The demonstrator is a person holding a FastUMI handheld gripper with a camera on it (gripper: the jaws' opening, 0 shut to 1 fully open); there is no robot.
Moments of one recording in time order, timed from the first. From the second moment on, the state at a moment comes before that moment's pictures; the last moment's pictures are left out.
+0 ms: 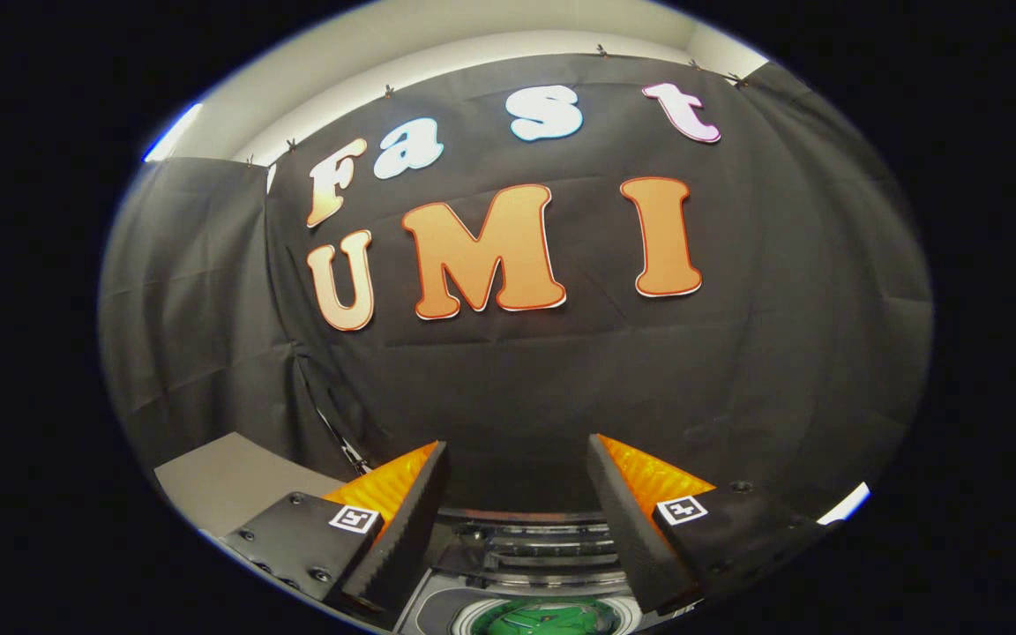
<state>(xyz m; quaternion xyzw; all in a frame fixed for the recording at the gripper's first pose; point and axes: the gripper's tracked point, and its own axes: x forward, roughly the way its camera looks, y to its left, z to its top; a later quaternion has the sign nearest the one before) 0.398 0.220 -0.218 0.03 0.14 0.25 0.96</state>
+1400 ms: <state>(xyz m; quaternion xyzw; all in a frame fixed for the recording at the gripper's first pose) 0.462 0.236 -0.341 -0.03 0.26 0.19 0.95</state>
